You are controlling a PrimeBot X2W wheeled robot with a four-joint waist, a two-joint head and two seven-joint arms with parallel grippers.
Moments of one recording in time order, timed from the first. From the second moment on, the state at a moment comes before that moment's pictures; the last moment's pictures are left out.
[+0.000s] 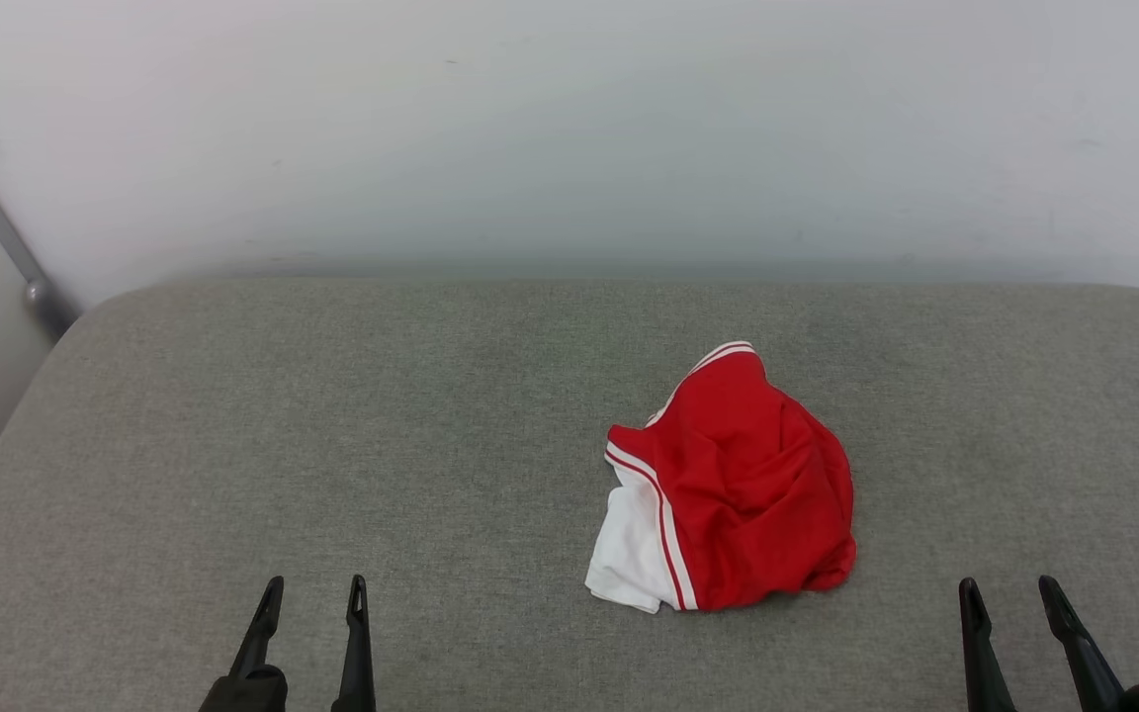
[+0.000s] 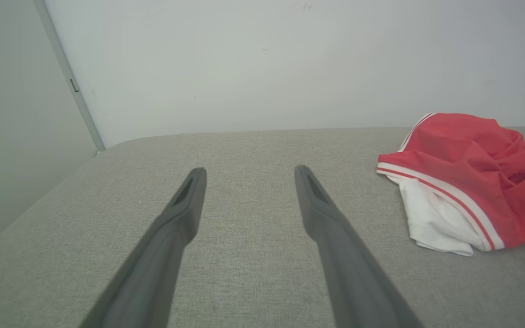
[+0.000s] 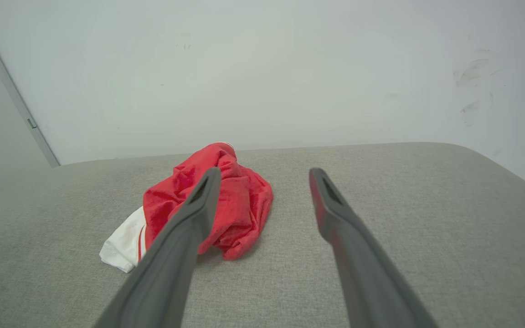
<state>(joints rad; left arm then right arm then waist) 0.18 0.06 -0.05 0.06 -0.05 0.03 -0.26 0.28 -0.05 -0.05 -0.06 0.16 0.13 -0.26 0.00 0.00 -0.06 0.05</state>
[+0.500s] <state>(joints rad) -0.11 0.13 -0.10 0.15 -0.01 -0.07 -0.26 0.27 -0.05 -0.05 -0.06 0.16 0.13 -0.26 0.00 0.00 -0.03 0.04</state>
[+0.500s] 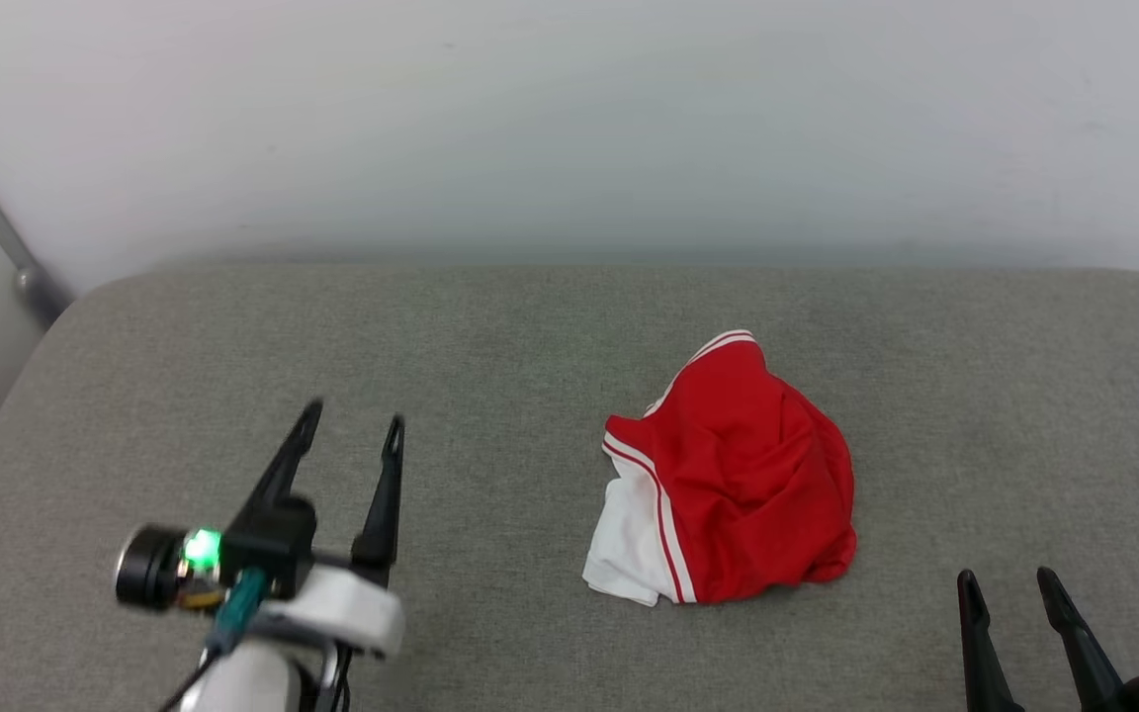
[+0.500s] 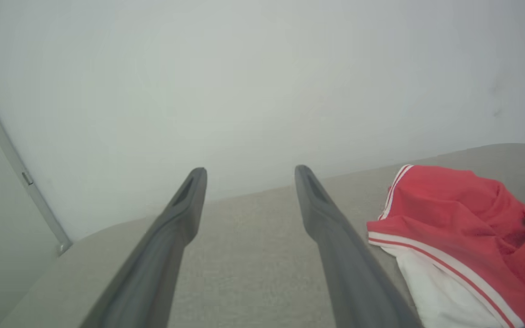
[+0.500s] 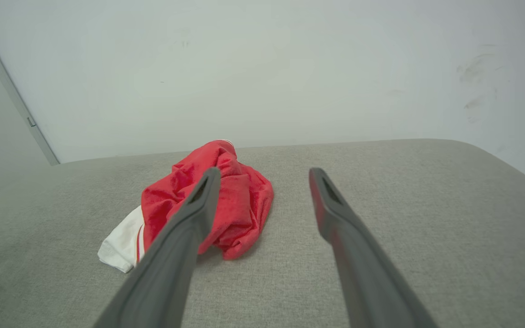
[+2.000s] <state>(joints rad) -1.09 0.50 -1.27 0.16 -0.79 -0.13 1.11 -0.01 -0.05 -0.02 -0.08 0.19 0.13 -0.26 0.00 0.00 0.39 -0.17</state>
